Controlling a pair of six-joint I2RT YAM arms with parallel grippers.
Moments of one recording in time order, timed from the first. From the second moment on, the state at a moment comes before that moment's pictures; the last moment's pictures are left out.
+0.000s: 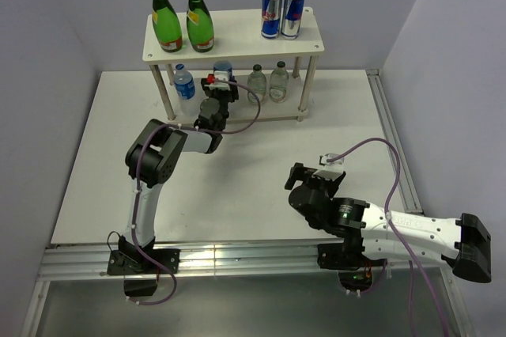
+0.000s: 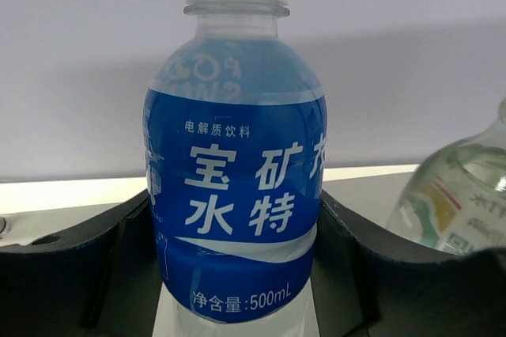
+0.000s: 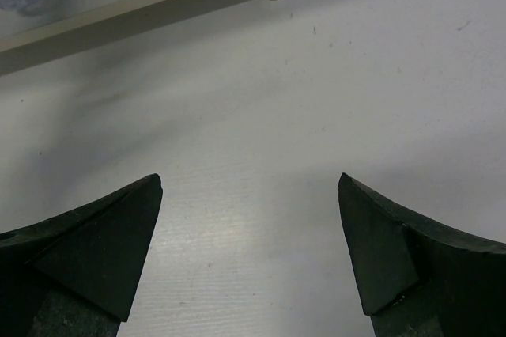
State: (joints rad) left arm -0.52 2.18 1.24 1.22 -0.41 0.07; right arm 1.17 0.80 0.45 -0.37 1.14 0.89
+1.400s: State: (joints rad) left arm -0.49 2.20 1.09 1.32 -0.50 0.13; right arm 1.17 0.78 0.45 -0.37 1.13 0.88
